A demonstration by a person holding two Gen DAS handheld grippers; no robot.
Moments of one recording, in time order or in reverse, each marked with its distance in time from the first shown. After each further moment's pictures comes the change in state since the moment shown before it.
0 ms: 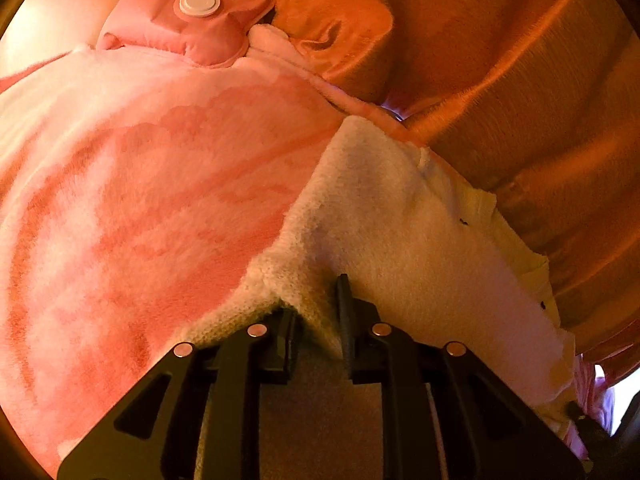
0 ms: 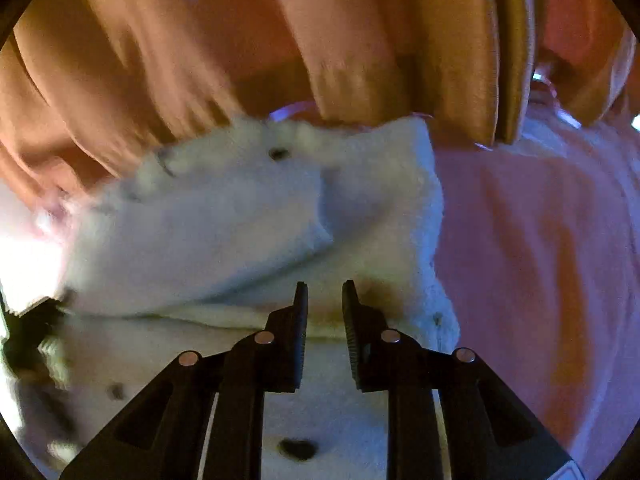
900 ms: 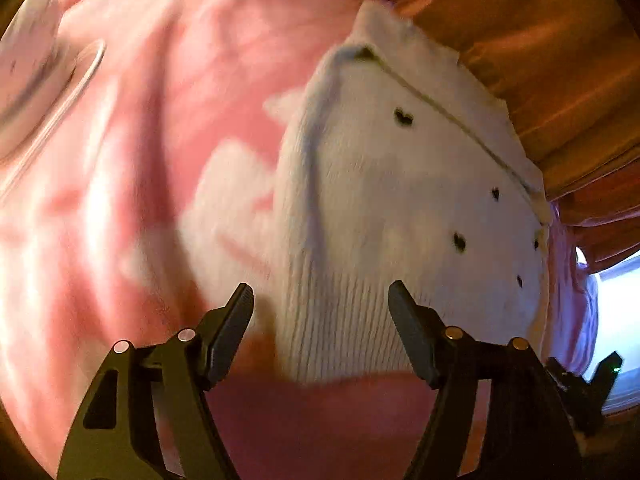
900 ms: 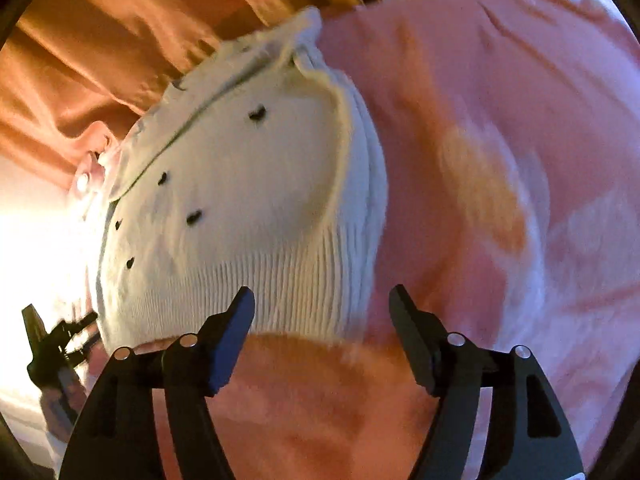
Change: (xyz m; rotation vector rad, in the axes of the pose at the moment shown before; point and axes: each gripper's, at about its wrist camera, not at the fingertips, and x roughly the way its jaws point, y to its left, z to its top) left arm -0.173 0.090 -0.122 0.079 0.396 -0.036; right arm -0.136 -0.022 -0.197 0.242 0.263 -0.018
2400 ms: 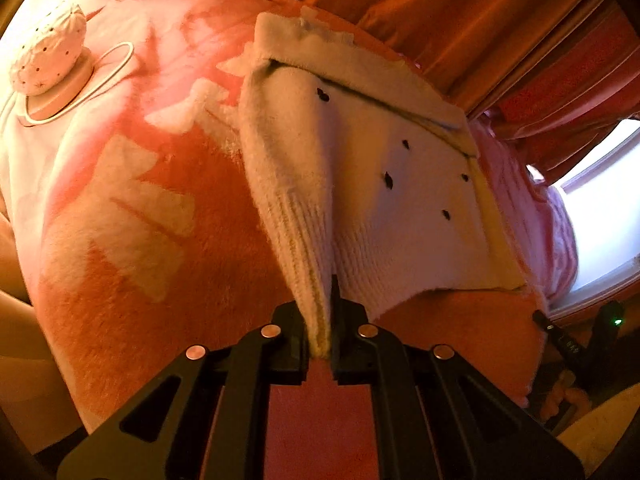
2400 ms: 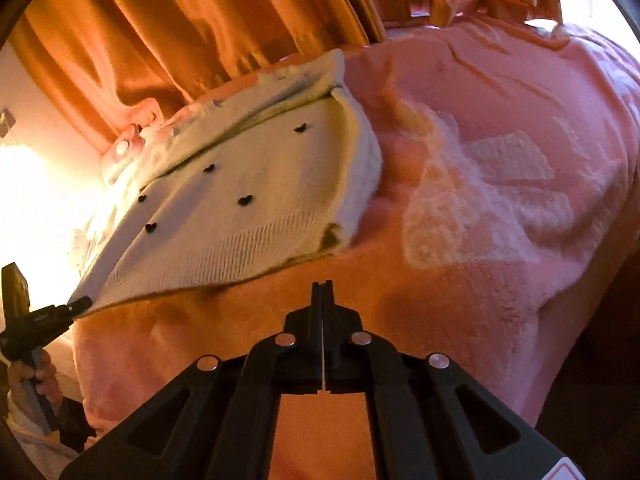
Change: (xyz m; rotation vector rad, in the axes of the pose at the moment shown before) left arm -0.089 -0.018 -0.123 0.243 -0.003 -0.106; right arm -0.124 -0.015 -0.120 -0.116 -0.177 -0.008
